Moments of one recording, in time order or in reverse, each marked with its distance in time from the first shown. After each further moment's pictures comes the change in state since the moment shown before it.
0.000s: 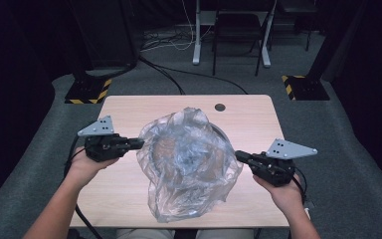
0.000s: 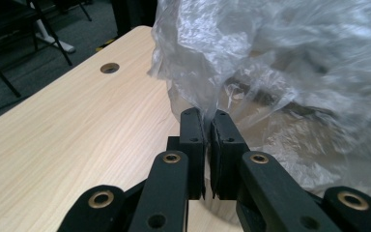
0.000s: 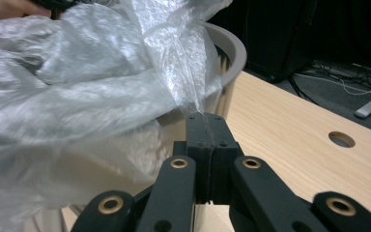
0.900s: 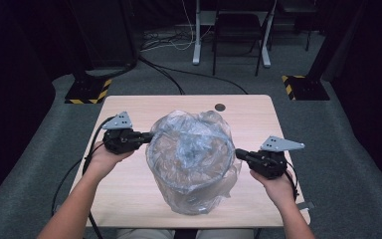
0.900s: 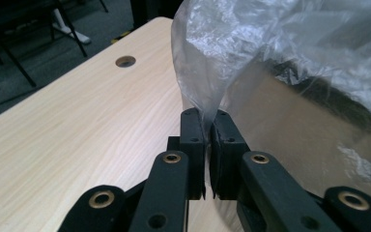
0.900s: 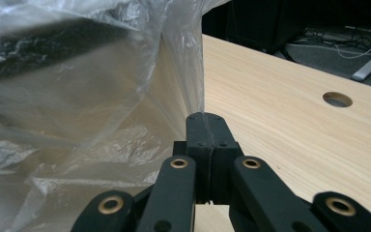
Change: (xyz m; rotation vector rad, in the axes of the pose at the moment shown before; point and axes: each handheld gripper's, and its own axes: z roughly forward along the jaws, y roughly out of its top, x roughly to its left) left arm 0.014 0.002 0.039 0.010 0.068 -0.020; right arm -0.031 -0.030 0.029 0.059 -0.041 0.103
